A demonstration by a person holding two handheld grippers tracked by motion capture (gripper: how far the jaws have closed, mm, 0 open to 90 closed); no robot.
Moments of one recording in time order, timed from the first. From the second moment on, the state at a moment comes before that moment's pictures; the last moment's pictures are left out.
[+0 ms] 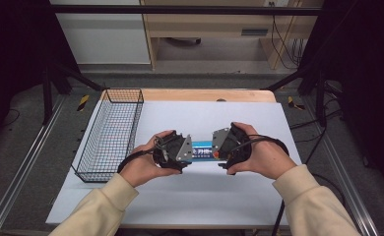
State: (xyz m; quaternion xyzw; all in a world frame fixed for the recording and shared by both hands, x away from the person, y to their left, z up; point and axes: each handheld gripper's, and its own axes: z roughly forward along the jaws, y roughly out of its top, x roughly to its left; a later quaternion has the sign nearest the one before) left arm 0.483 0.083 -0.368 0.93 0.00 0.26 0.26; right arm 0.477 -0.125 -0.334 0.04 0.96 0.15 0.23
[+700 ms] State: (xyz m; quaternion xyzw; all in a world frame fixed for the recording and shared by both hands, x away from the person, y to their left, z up) left arm 0.477 0.119 -0.360 0.93 0.03 0.27 0.24; right arm 0.470 -0.200 -0.353 0.17 0.92 0.21 0.27
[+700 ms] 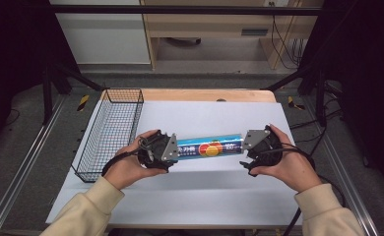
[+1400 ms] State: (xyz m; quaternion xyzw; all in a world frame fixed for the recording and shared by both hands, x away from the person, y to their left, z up) left arm 0.486 0.141 -0.332 0.91 0.11 0.29 0.28; right arm 0.476 -0.219 -0.433 0.45 0.76 0.33 0.33
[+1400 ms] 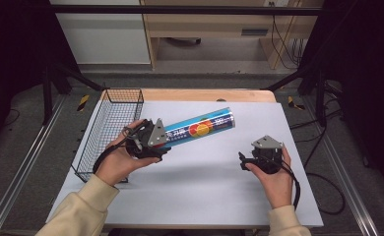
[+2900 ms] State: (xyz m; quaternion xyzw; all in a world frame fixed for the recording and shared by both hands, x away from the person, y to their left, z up) left arm 0.457 0.211 -0.282 0.87 0.25 0.36 0.25; right arm 0.455 -0.233 -0.447 0.51 0.71 0.34 0.34
